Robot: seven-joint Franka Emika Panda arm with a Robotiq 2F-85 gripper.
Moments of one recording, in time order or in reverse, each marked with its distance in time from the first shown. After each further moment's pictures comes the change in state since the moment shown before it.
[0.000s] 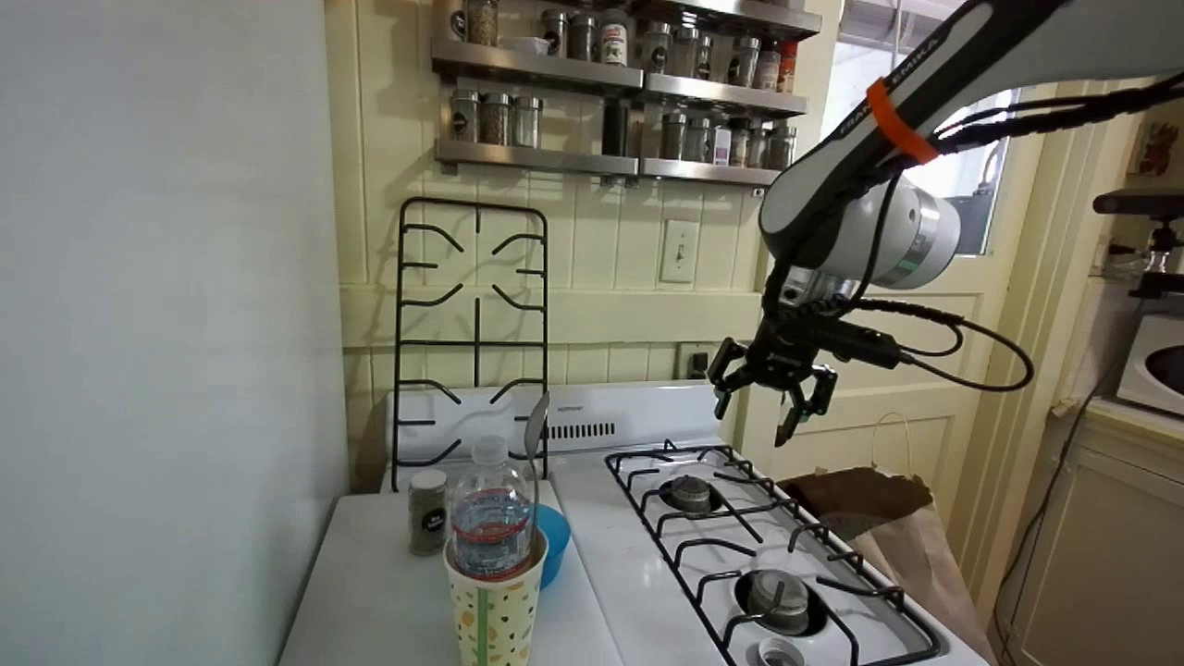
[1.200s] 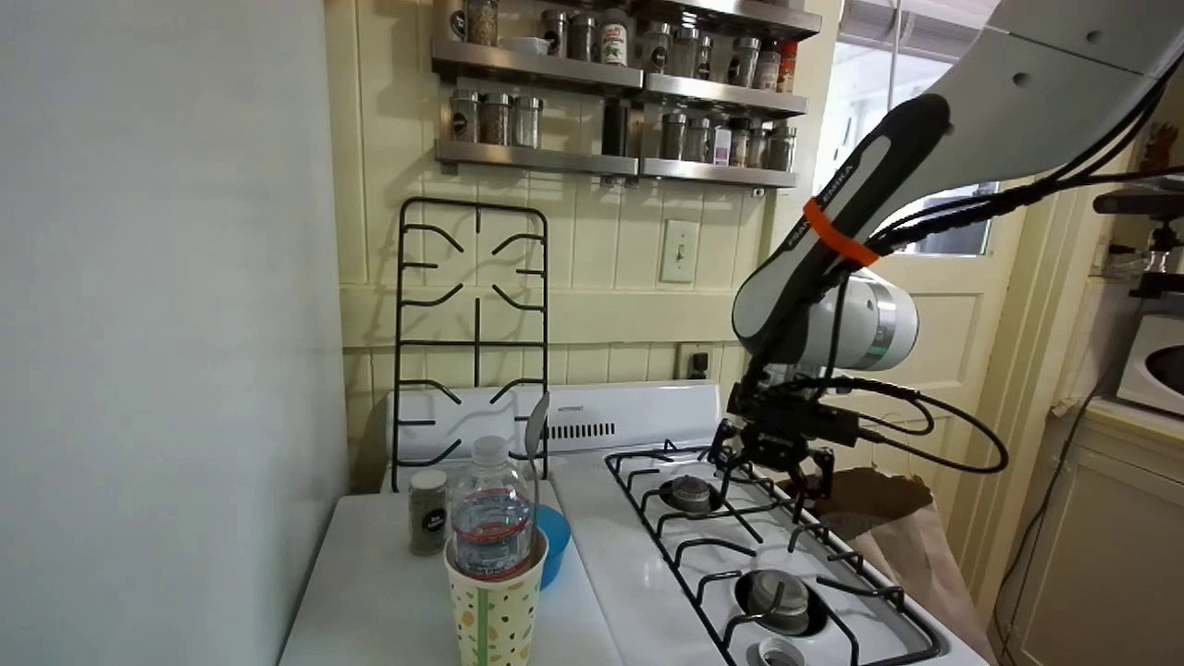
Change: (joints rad) arm -0.009 0.243 0.015 0.015 -0.044 0.073 0.380
